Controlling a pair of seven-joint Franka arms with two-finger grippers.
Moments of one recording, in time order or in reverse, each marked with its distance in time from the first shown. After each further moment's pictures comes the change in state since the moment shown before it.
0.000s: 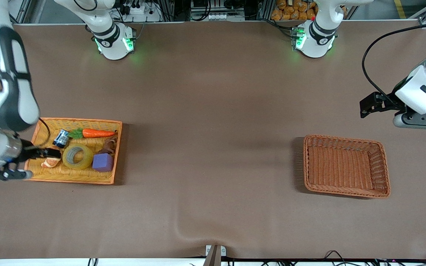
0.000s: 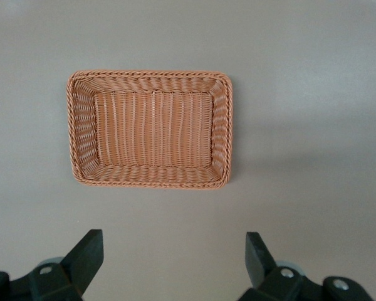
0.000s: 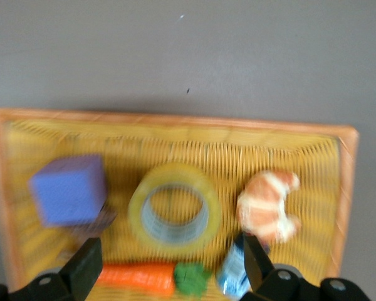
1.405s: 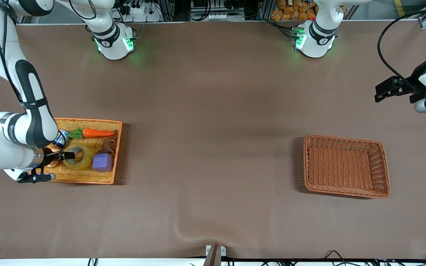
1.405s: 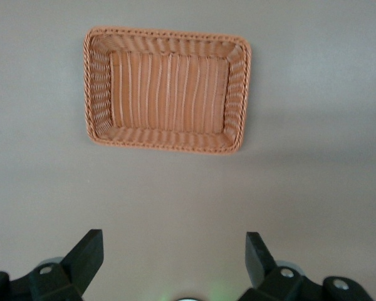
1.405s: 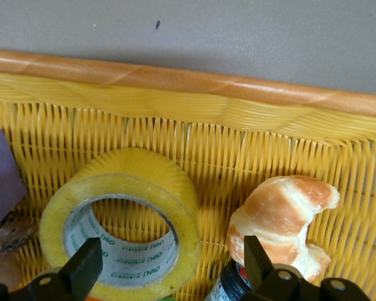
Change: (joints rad) left arm 0.057 -0.055 -0.002 0.012 -0.011 -0.163 0.000; right arm -0.058 0.103 0.017 -0.056 -0.025 0.041 -0.075
